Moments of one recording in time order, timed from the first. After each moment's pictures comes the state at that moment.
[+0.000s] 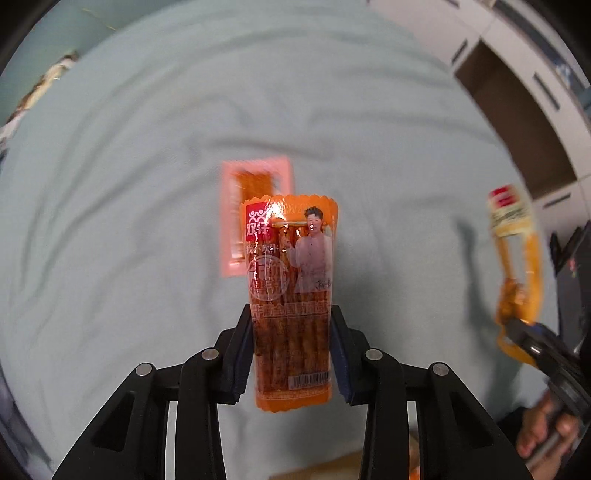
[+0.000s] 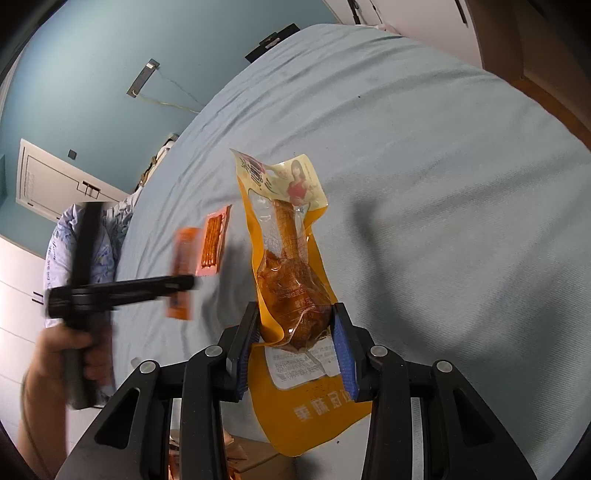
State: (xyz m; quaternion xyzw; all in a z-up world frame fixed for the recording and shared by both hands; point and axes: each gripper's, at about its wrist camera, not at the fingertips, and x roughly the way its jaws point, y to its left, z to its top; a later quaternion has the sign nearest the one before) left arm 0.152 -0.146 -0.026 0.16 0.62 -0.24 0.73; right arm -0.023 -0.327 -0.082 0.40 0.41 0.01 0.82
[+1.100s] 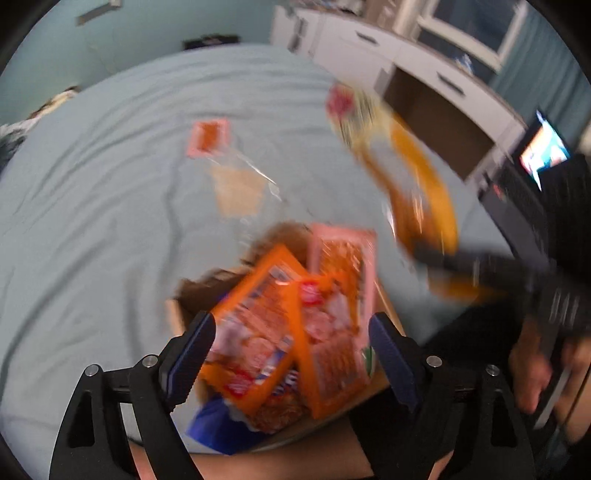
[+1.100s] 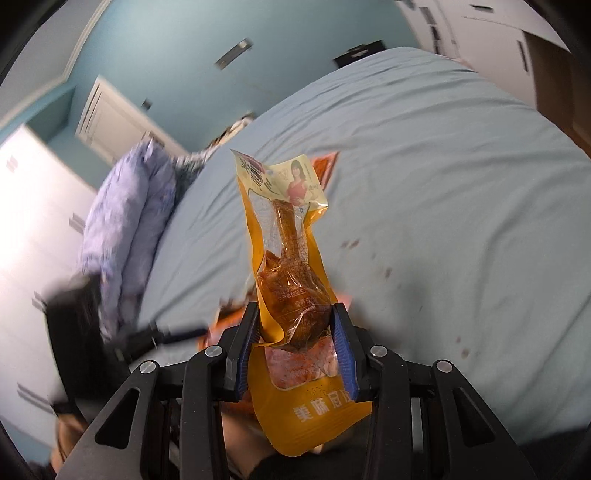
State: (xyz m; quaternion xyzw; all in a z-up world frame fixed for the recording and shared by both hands) left arm -0.092 -0.059 0.005 0.10 0.50 -0.33 0.80; right arm -0.133 -0.213 -0.049 0.31 0.37 0.13 0.87
